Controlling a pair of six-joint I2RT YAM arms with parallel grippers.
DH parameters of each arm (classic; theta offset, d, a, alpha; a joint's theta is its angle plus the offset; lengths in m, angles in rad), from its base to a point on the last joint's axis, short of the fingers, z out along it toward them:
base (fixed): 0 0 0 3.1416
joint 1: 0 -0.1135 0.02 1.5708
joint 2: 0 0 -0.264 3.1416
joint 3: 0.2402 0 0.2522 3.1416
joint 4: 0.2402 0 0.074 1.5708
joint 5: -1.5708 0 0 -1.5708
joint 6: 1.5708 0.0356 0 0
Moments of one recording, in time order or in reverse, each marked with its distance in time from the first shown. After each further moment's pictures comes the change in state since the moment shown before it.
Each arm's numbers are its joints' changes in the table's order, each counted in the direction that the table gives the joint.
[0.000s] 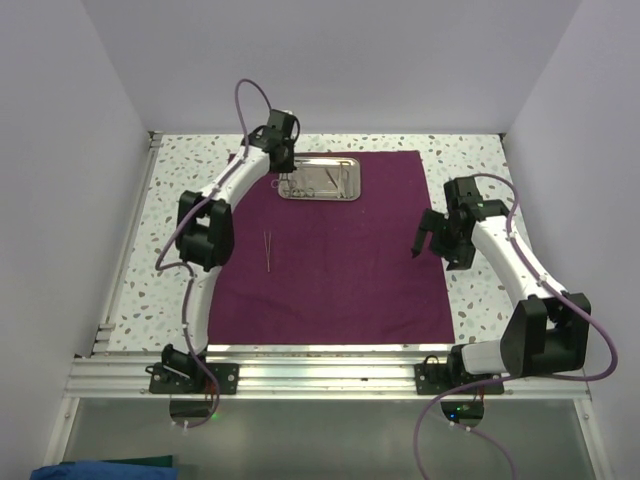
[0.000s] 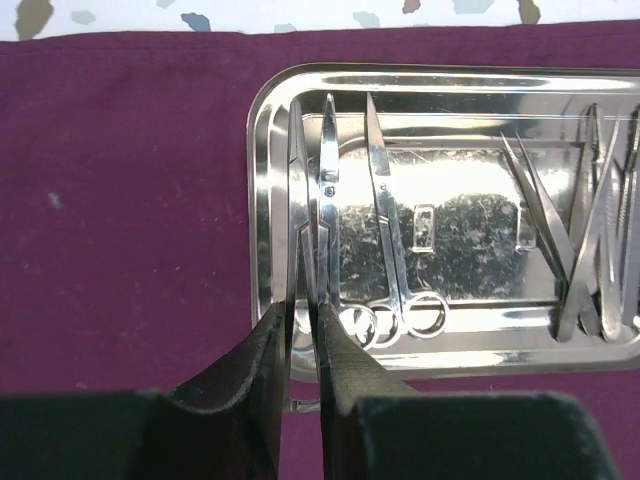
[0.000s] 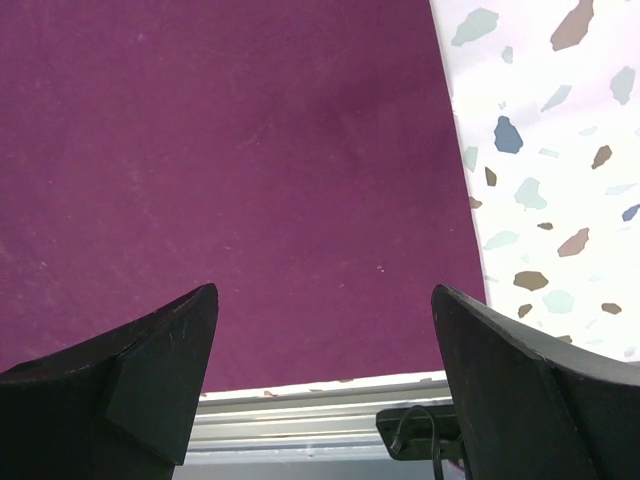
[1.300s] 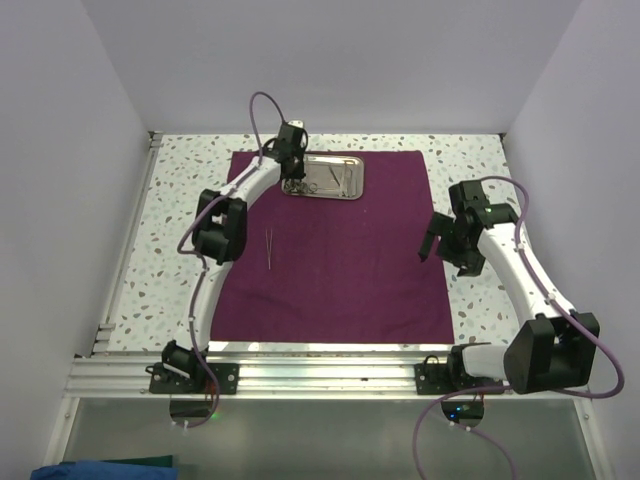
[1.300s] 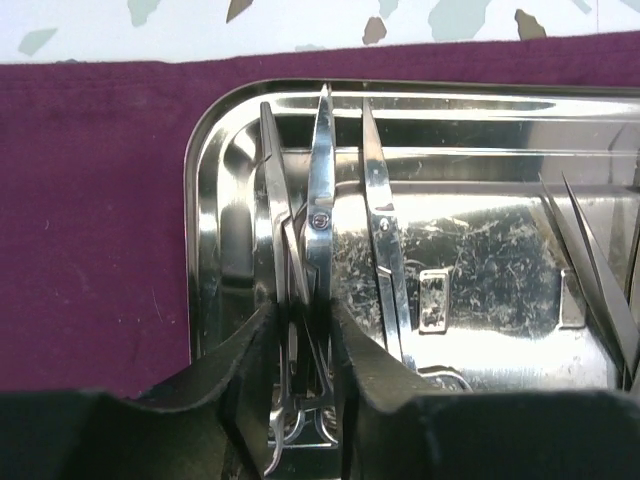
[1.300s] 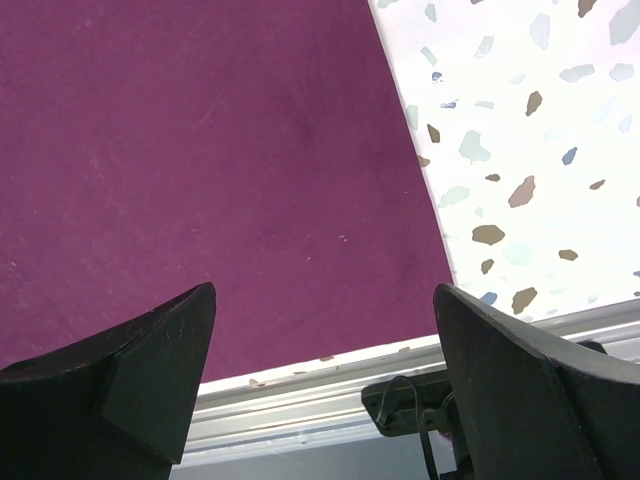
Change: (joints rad) left arm 0.007 0.158 0.025 -0.185 -0.033 0.037; right arm 0.000 -0.078 0.008 0.097 -0.086 0.049
